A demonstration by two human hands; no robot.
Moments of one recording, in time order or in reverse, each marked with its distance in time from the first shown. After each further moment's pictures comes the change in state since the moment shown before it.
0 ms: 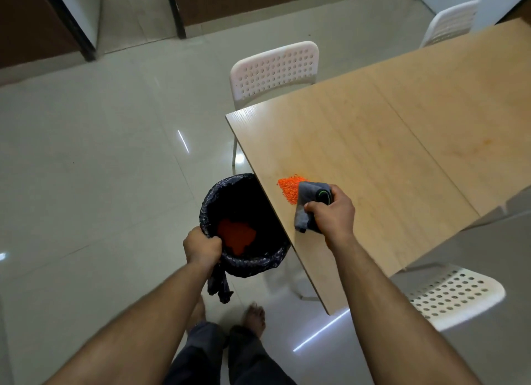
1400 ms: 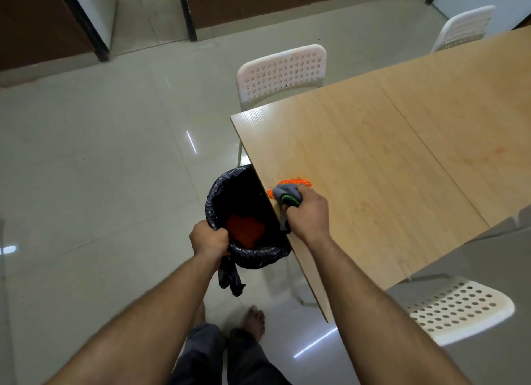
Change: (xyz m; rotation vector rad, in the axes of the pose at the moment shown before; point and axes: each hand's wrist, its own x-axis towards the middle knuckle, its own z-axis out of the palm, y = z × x) left_hand -0.004 0.023 0.014 -0.158 0.023 -0.040; right_hand -0.003 -0.009 0.038 -0.240 -0.191 -0.280
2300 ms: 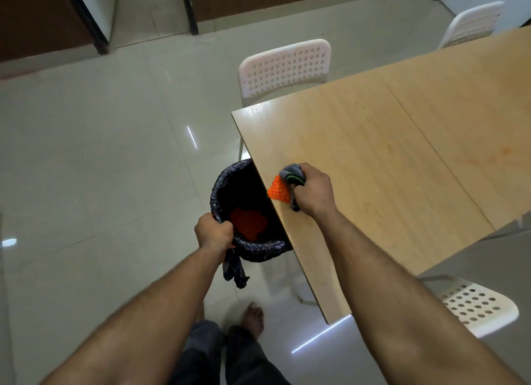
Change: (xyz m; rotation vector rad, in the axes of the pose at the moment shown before) left_hand 0.003 0.014 0.012 -0.071 -0.027 -0.016; right_hand 0.061 -0.002 -0.010 -0.175 -0.085 -0.038
